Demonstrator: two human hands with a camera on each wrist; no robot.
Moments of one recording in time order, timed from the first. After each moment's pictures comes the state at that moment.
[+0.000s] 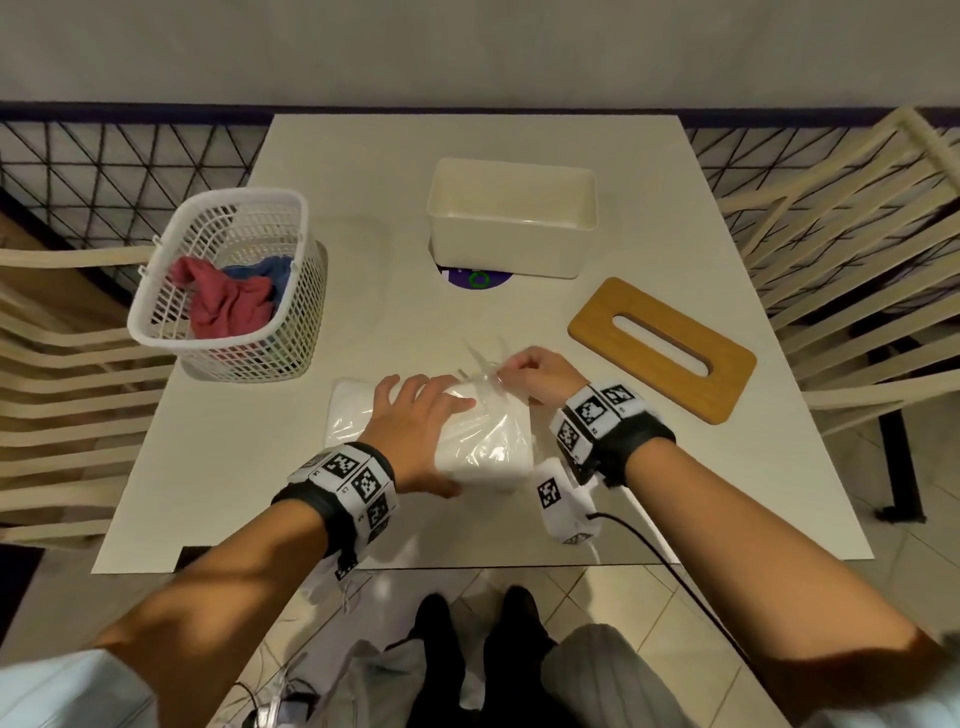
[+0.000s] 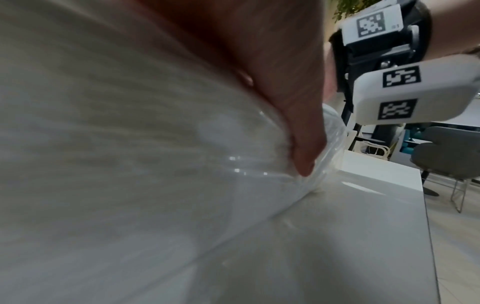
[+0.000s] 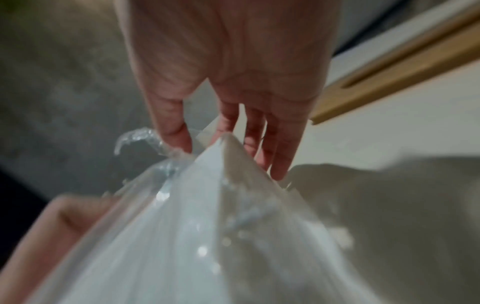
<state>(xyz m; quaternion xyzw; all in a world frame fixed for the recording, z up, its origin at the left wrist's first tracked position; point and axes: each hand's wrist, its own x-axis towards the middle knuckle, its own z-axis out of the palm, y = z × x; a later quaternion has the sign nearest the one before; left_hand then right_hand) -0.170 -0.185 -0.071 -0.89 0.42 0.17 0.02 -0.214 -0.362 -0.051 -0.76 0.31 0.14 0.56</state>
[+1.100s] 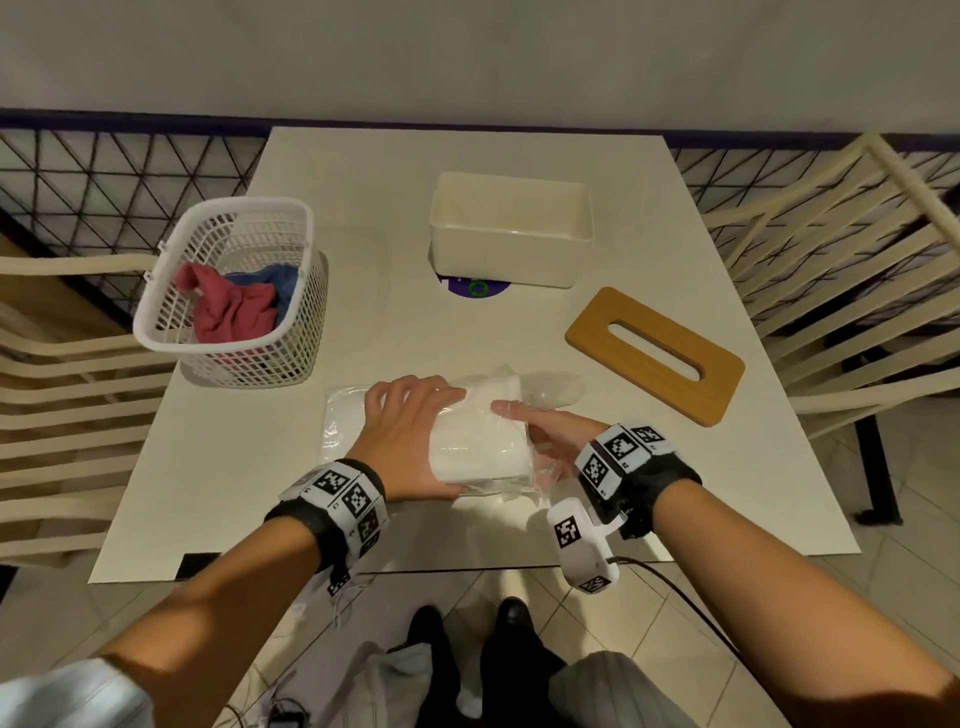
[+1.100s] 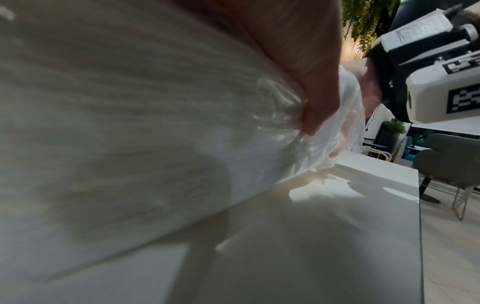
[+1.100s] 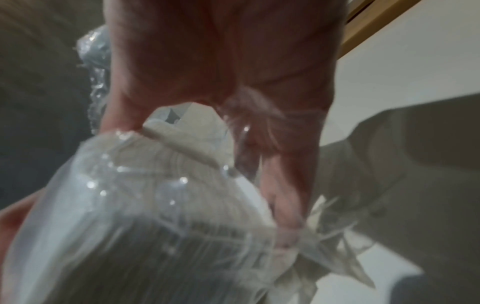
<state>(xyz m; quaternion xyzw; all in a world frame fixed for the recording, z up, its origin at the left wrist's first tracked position) -0.169 -0.163 -0.085 -0.89 0.42 0.09 -0.13 -0.249 -0.351 -0.059 -0.62 0.33 0.31 0.64</state>
